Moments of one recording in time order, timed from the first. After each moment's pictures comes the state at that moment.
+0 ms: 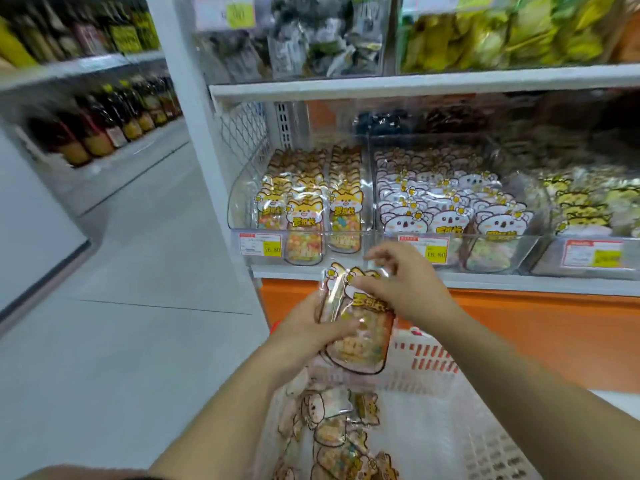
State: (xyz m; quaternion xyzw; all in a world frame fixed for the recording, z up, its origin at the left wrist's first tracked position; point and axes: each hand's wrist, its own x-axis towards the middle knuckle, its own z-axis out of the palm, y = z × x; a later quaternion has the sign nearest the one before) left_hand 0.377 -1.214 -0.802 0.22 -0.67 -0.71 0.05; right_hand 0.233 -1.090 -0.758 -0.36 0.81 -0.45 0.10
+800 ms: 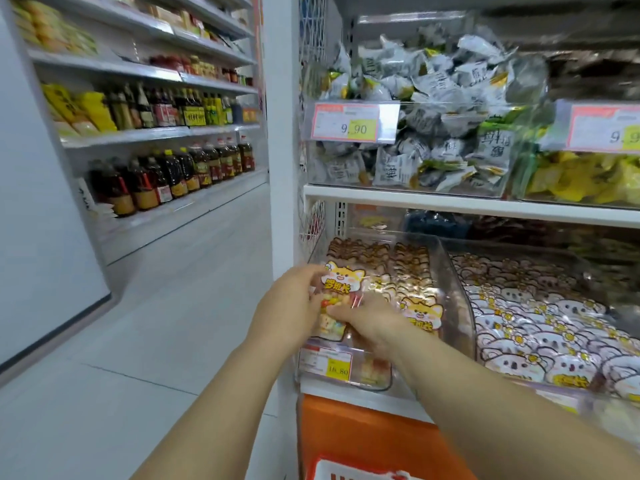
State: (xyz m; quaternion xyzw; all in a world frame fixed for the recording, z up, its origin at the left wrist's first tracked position) left_hand 0.327 -1.394 -0.706 0.27 -0.88 -0.27 0.28; right_hand 0.209 -1.307 -0.728 -0.24 0.75 -0.54 0.30
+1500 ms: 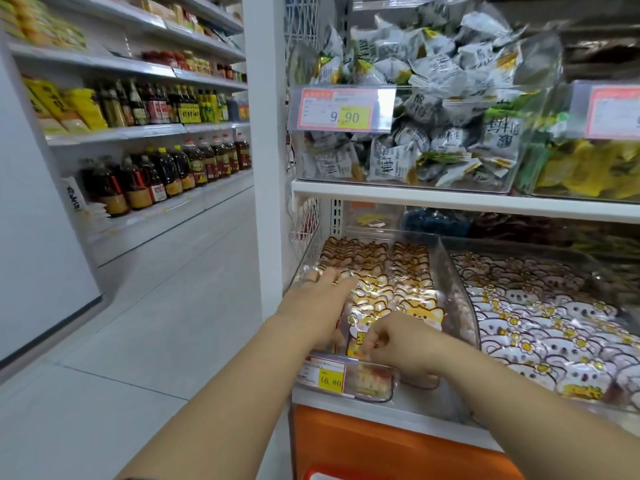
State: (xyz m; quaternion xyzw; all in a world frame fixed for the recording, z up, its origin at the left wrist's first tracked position) left_hand 0.274 -1.403 -0.712 0.17 -0.98 -0.01 0.04; right_hand 0.161 -1.266 -0.737 -0.46 0.85 -0.14 0.21
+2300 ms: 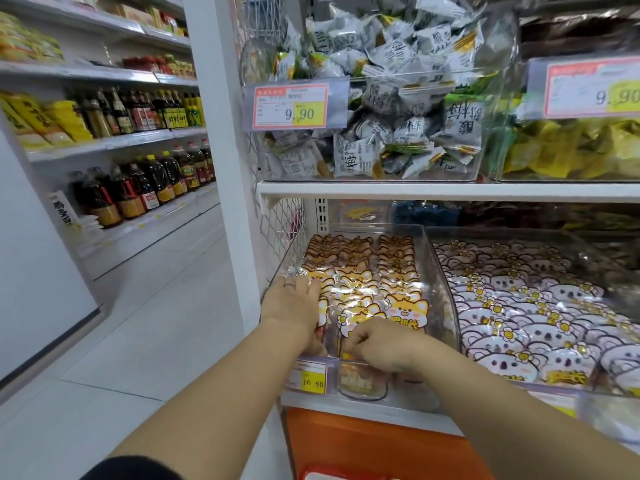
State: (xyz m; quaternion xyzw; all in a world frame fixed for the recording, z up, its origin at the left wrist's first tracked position) left_hand 0.254 -1.403 -0.728 0.26 -0.94 0.21 -0.09; right_hand 0.159 -1.268 -0.747 -0.41 0.83 -0.20 0.32
